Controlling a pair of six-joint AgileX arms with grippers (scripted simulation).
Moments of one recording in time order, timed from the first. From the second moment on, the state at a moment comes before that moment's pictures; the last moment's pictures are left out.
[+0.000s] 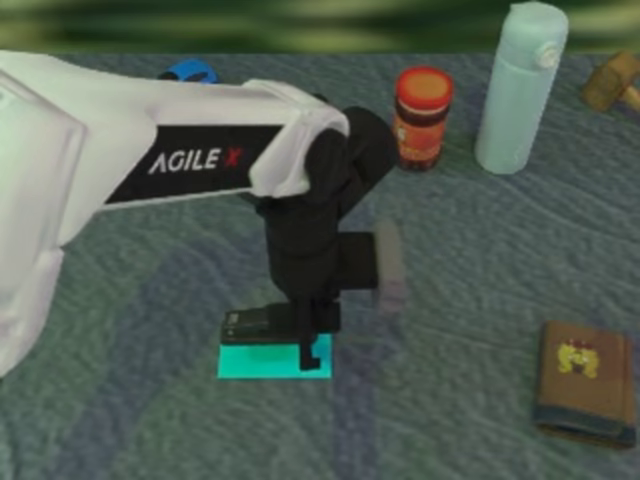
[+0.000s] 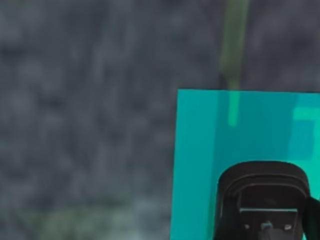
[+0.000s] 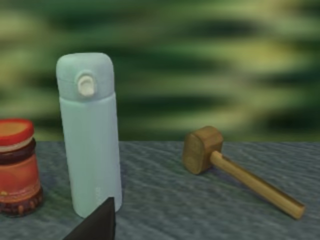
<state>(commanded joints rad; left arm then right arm) -0.70 2.15 1.50 -0.92 0.01 0.86 0.00 0.00 0.00 0.00 0.00 0.00</state>
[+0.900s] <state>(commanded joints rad) -0.70 2.15 1.50 -0.92 0.01 0.86 0.00 0.00 0.00 0.00 0.00 0.00</state>
